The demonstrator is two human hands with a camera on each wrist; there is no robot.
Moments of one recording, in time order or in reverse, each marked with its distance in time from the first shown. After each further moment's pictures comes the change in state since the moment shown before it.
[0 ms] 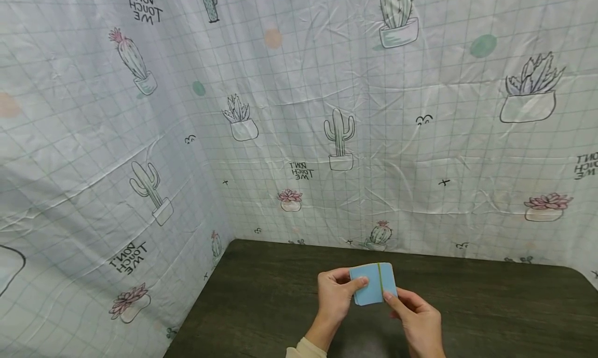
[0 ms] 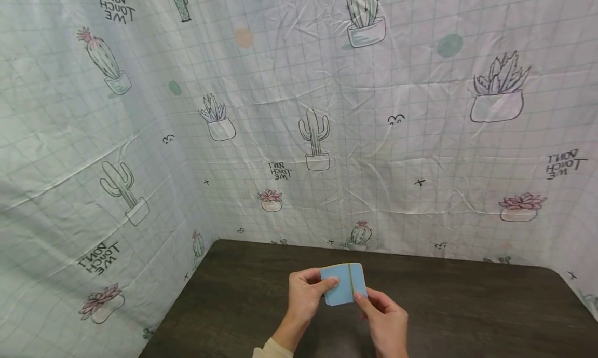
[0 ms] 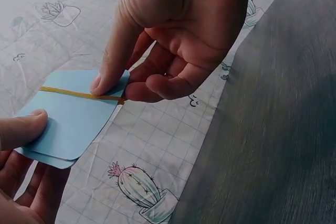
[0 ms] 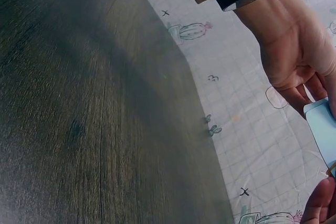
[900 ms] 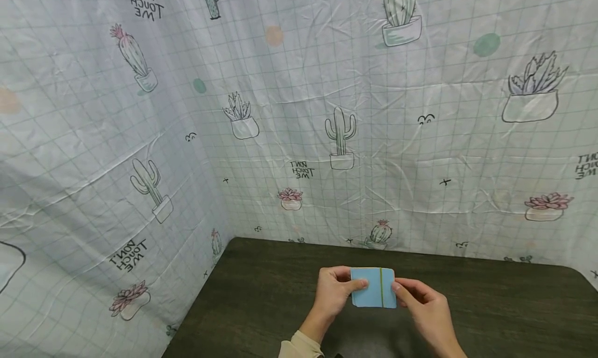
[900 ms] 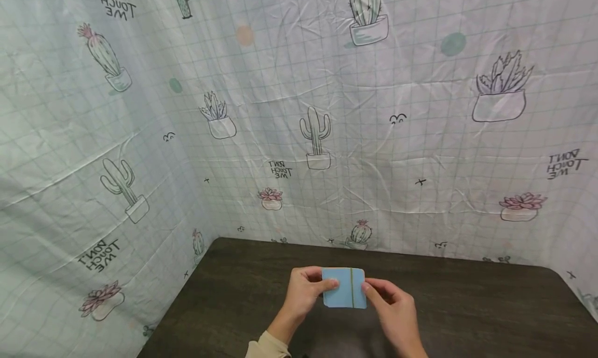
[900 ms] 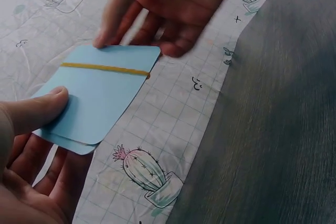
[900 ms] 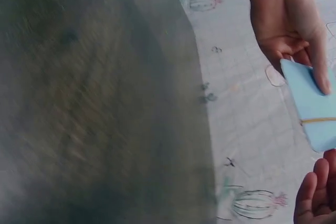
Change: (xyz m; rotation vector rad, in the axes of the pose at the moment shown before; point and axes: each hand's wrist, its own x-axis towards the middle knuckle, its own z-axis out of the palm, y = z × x) left_hand 0.008 0.000 -0.014 0.027 -0.152 -0.159; right_hand 0.015 -0.018 -0.023 -0.342 -0.202 -0.199
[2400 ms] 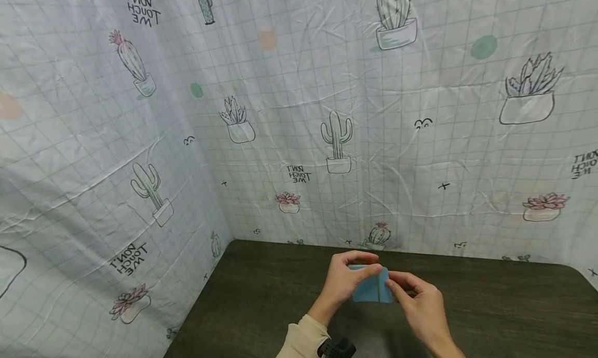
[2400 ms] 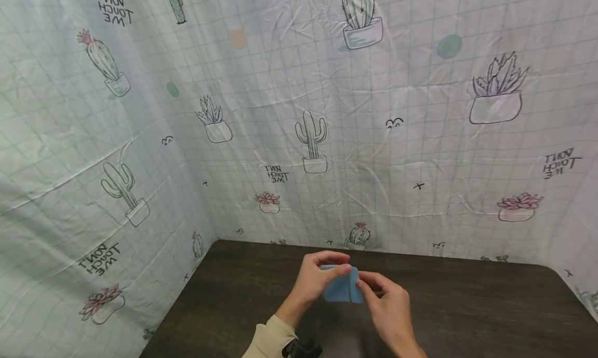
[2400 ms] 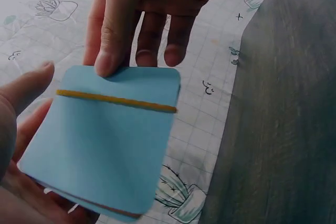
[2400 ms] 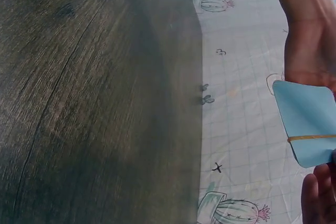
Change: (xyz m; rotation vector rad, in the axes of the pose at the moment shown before) left_hand 0.026 0.017 0.013 0.129 -0.232 0.113; right_hand 0.004 -0.012 0.006 -0.247 0.074 -0.340
